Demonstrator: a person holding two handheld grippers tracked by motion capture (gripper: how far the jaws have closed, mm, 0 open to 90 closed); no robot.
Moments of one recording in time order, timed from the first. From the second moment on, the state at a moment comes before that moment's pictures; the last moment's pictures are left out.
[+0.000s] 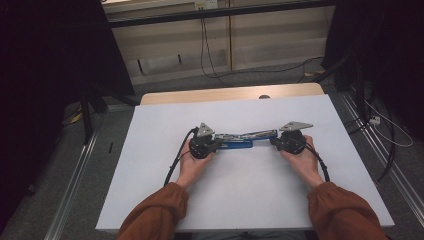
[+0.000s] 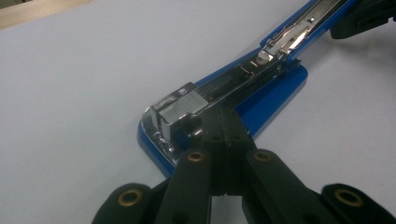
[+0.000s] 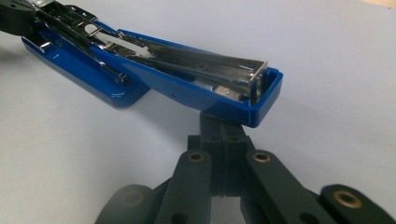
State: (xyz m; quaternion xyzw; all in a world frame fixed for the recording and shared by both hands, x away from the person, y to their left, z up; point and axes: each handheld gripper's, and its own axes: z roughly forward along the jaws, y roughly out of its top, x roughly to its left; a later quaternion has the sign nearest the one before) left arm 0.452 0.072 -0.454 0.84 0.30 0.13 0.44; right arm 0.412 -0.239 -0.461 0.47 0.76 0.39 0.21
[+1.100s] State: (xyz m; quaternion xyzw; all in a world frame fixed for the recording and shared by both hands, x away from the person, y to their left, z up) left arm 0.443 0.077 -0.447 0.85 0.28 0.10 0.45; right arm 0.406 -0.239 -0.449 0.43 0.74 0.46 0.22
